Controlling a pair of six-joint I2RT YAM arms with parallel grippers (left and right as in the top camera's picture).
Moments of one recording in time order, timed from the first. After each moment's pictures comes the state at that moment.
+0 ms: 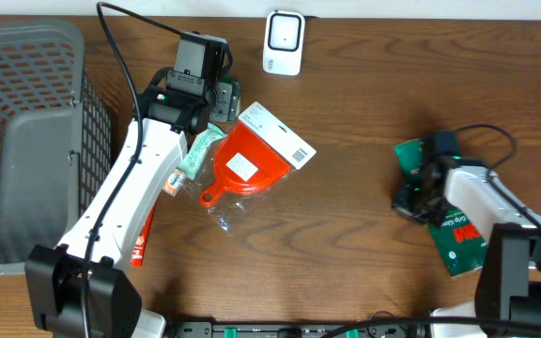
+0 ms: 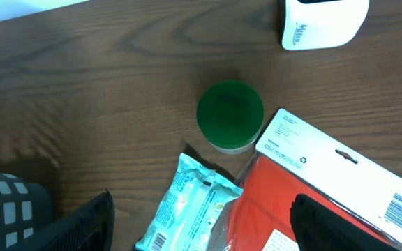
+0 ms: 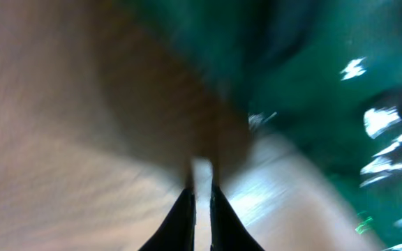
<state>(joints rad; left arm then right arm) -0.30 1.65 1.45 -0.61 -0.14 0.02 -0.07 1.66 0.85 -0.73 -0.07 0.49</state>
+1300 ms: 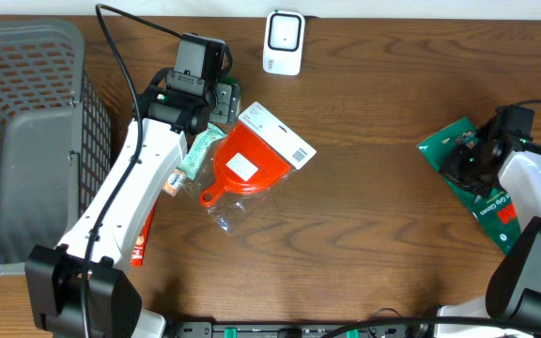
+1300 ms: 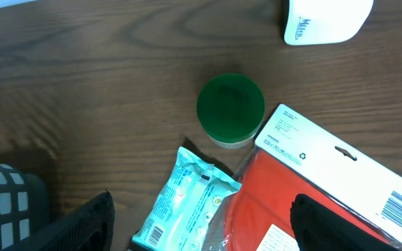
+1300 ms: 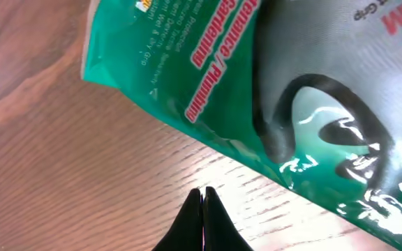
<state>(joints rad) -0.30 1.65 1.45 -0.63 -0.14 -0.01 -0.31 1.69 1.04 -0.68 -0.14 0.29</state>
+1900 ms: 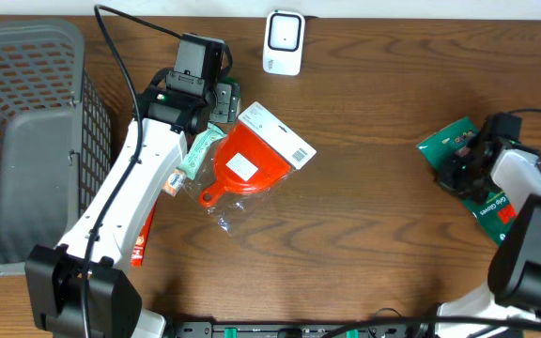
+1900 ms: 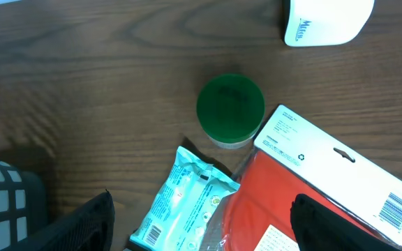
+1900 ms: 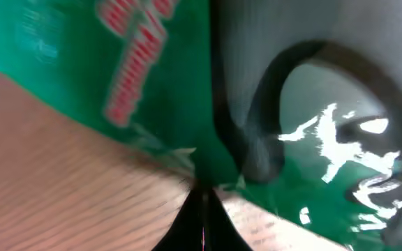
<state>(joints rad) -0.30 1.65 1.45 -0.62 -0.14 -0.02 -0.32 1.81 1.03 -0.66 -0.09 0.28</state>
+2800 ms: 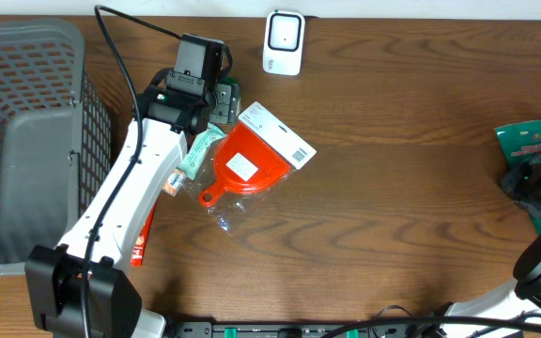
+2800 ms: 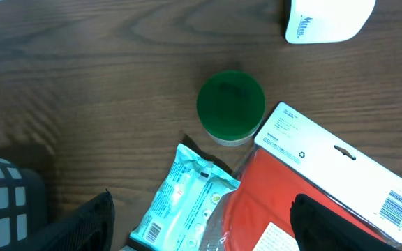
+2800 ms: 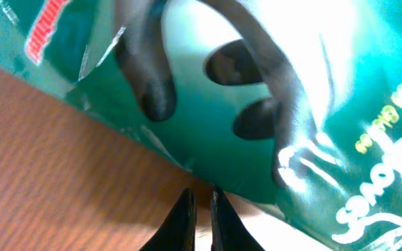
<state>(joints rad) -0.30 1.65 1.45 -0.63 -0.14 -0.03 -0.65 1.86 1.04 -0.38 0.03 0.25</state>
